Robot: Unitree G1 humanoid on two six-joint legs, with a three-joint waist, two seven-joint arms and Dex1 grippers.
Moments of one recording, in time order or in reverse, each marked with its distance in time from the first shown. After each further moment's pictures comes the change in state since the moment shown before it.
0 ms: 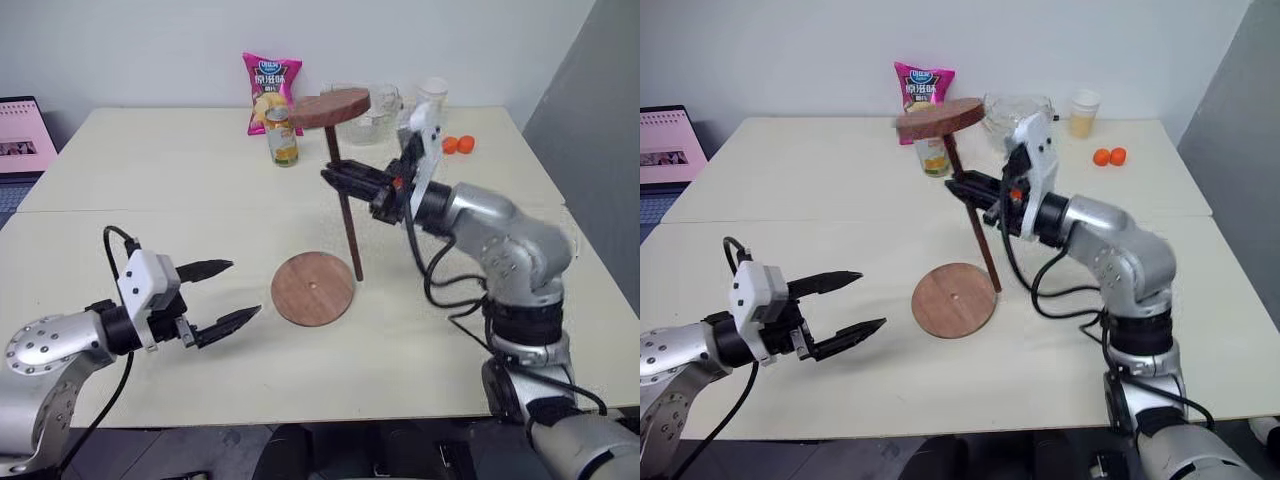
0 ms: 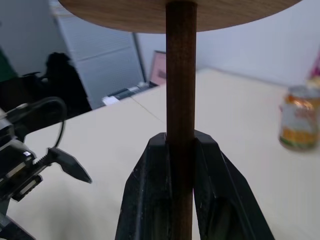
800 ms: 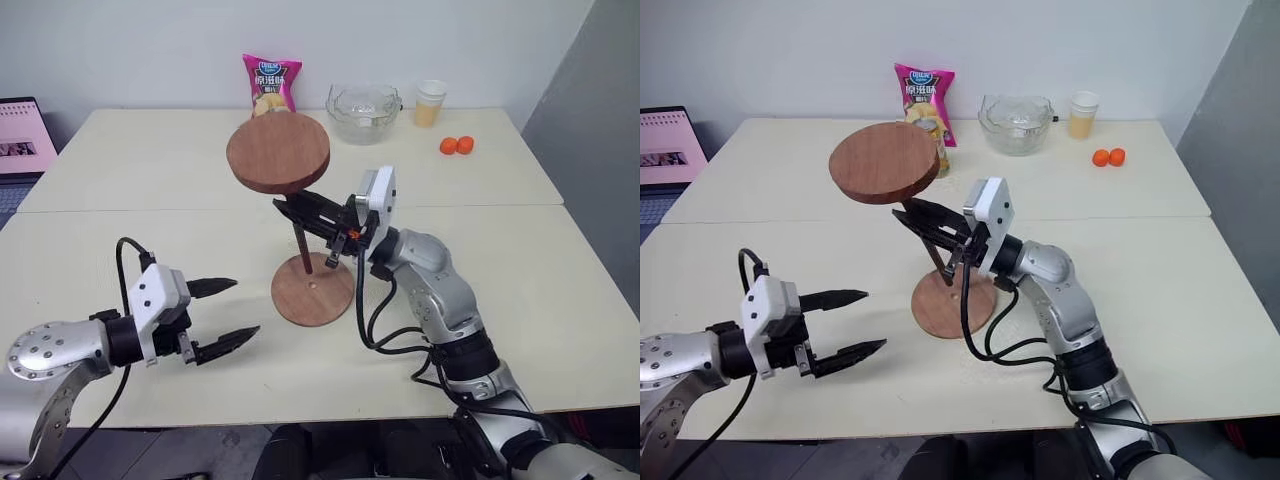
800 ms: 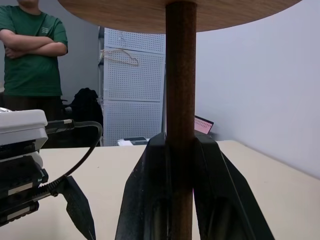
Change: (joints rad) left arm 0.034 0.058 -0.049 -0.015 0.044 0.030 -0.022; right arm 0.142 0.155 0.176 0.254 -0.151 -0.614 0.080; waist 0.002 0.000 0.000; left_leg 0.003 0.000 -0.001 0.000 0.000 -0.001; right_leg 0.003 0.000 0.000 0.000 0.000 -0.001
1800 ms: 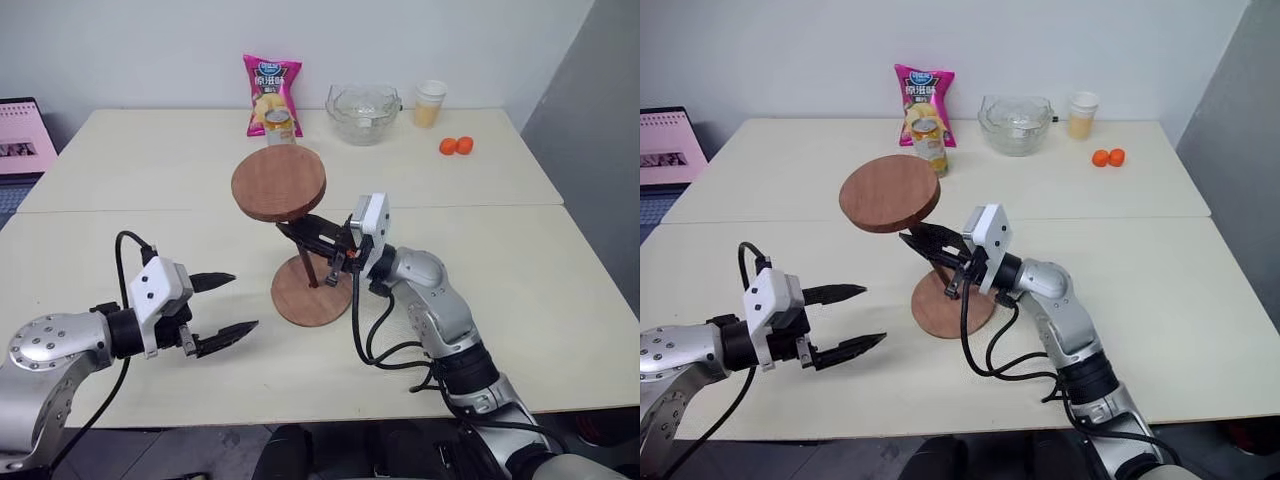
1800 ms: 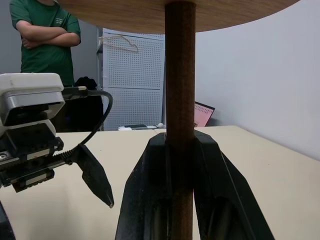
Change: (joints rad) left arm -0.041 0.015 -0.015 0.020 0.019 0.023 0.007; right arm 0.067 -0.013 0.047 0.008 -0.037 -0.050 0.001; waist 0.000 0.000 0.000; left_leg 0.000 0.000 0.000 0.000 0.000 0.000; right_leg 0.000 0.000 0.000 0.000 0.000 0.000
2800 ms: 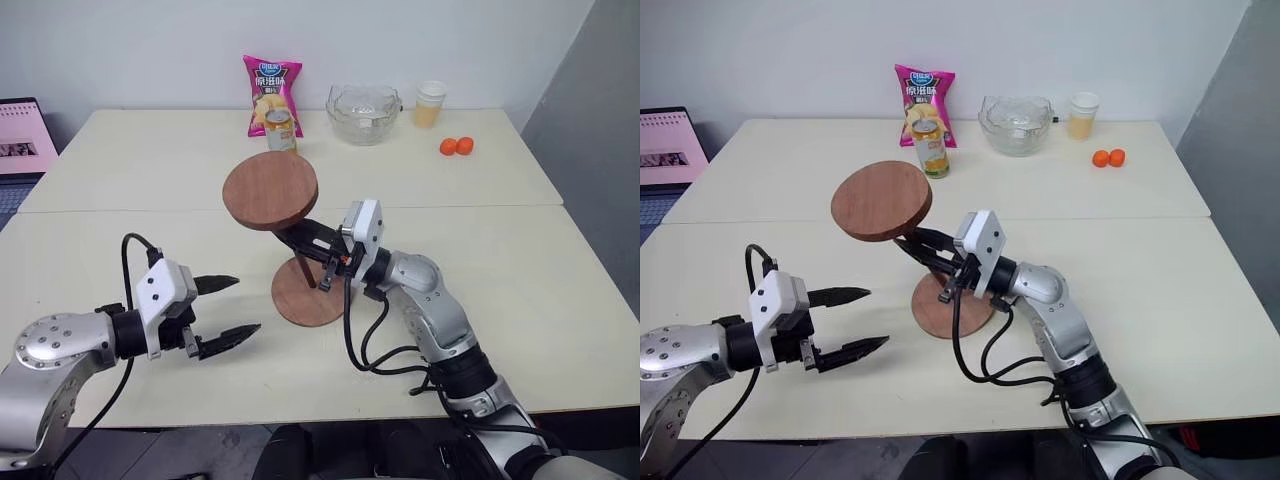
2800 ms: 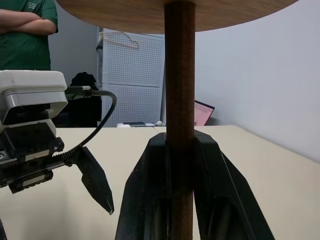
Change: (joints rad) left arm -0.013 0.000 -0.021 0.009 0.016 -0.006 -0.013; right arm 0.013 -0.005 0.024 -0.011 -0.036 0.003 -0.026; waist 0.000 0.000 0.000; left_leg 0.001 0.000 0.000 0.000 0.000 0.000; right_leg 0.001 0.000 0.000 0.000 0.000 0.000
